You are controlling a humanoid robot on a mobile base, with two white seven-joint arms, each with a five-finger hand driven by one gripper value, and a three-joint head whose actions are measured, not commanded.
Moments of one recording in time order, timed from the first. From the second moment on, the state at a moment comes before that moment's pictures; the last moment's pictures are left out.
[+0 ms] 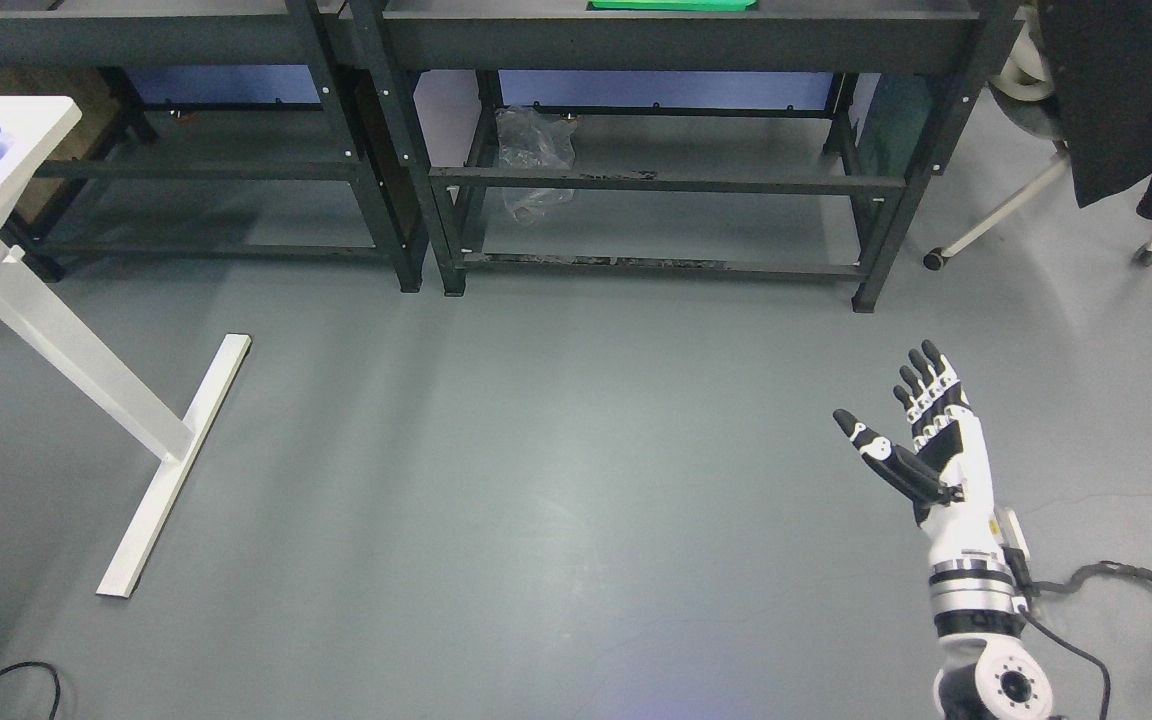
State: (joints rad) left arm 0.00 0.00 -0.08 0.00 0.13 0.01 0.18; right arm 0.17 0.00 0.00 -1.63 -0.14 -0.18 -0.03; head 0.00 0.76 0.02
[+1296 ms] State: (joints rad) left arm 0.00 0.00 -0.08 0.00 0.13 0.01 0.18; right arm 0.16 -0.01 -0.03 -1.63 0.03 -0.20 -0.15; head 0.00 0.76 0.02
